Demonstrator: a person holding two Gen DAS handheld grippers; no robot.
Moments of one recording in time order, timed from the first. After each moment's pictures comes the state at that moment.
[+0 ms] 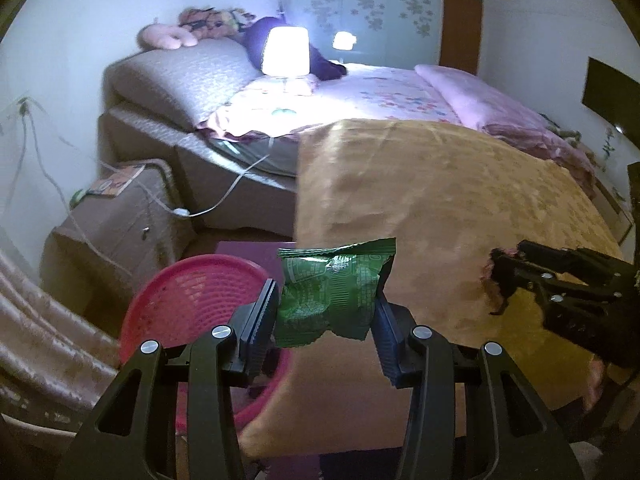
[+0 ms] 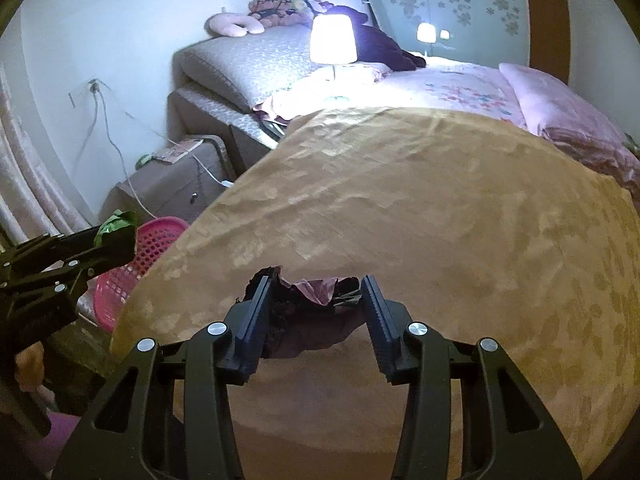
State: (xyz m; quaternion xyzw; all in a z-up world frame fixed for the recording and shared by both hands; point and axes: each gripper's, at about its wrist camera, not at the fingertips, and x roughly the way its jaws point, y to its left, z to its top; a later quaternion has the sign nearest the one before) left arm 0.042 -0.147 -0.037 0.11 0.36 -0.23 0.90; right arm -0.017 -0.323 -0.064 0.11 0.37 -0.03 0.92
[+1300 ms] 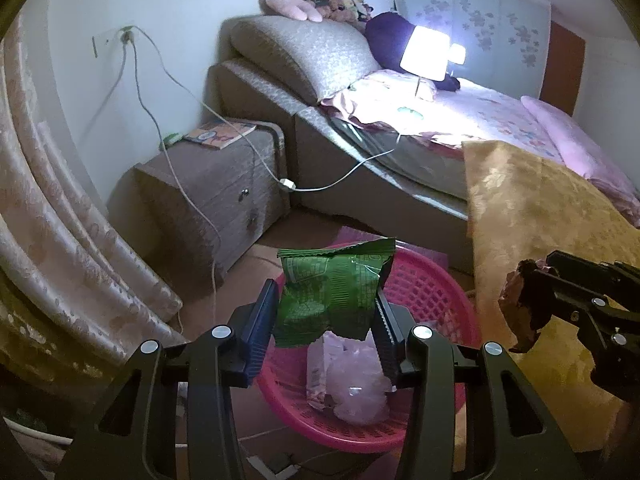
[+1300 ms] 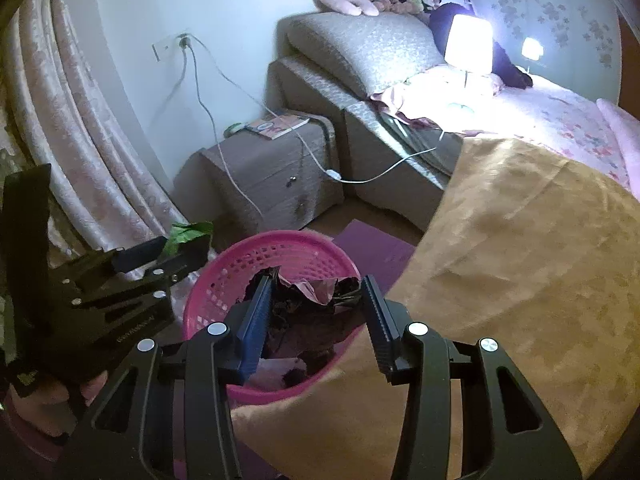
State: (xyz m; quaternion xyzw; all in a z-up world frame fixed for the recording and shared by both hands) left arm 0.107 -0.023 -0.056 0.05 0.38 -0.07 0.92; right arm 0.086 -0.178 -0.042 0.07 0.39 0.13 0.91
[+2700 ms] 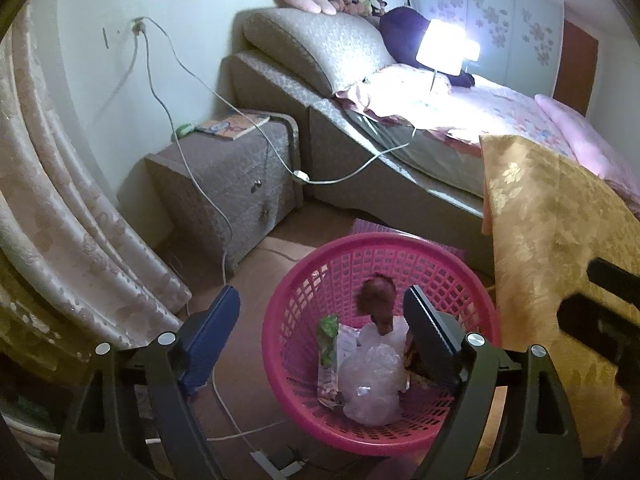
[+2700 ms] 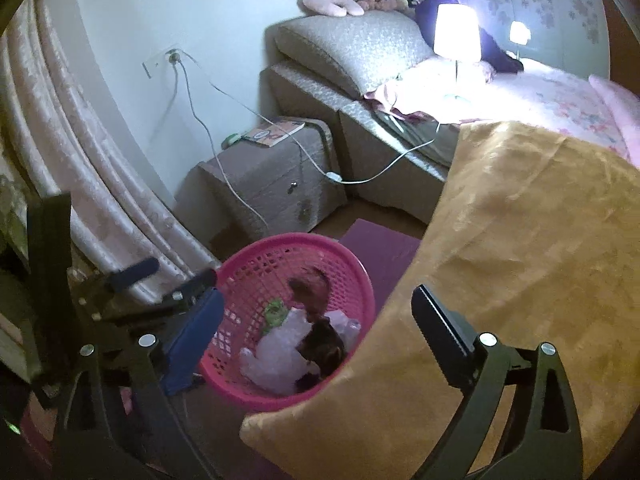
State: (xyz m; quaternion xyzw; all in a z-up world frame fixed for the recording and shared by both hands) left arm 0.110 -0.016 -0.062 0.05 0.38 -0.05 0.92; right arm 0.076 -0.182 -0.051 0.10 0.37 0.11 0.92
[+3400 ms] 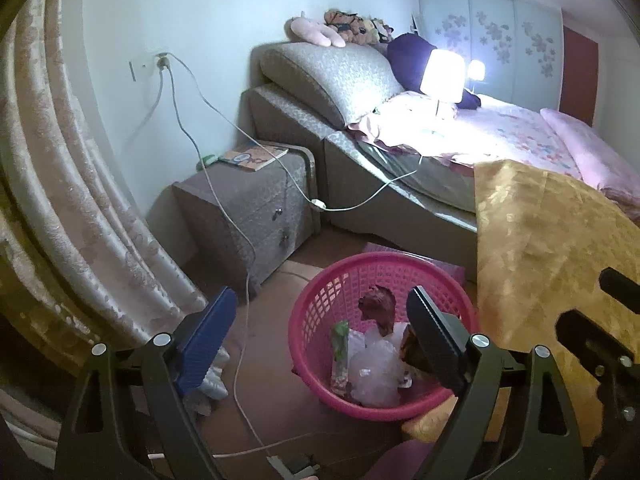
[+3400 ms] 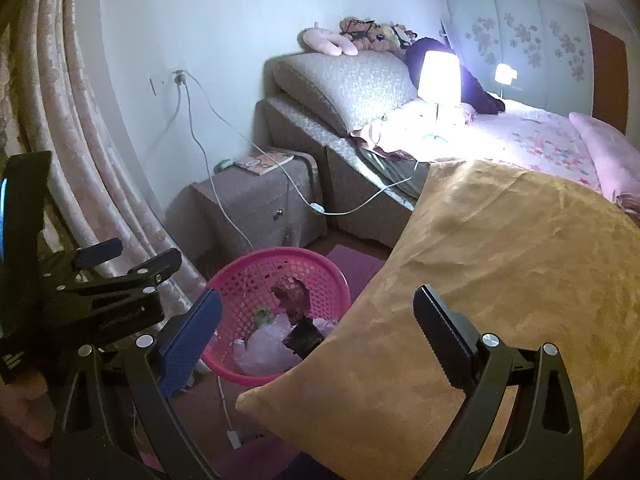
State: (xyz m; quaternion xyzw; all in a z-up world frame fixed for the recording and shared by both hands) left arm 0.055 -0.016 -0.016 0.06 0.34 -0.02 0.94; right arm 0.020 -0.187 -0.029 0.07 0.31 0.08 0.94
